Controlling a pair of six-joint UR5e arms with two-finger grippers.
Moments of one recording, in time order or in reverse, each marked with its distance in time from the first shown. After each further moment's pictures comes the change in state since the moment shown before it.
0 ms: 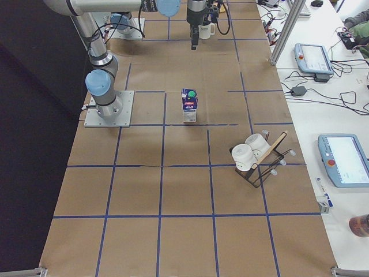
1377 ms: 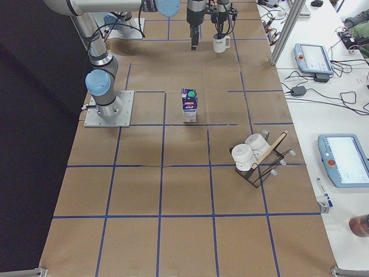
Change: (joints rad) left arm -0.237 -0.242 0.341 -0.010 -0.007 -0.239; right arm 0.000 0.001 0.000 0.001 -0.001 0.000
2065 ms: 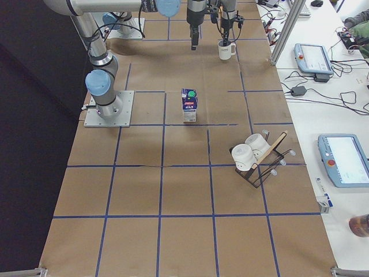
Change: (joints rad) left arm -0.045 -0.088 0.120 -0.024 0.005 -0.020; right arm 0.000 0.001 0.001 0.000 0.001 0.000
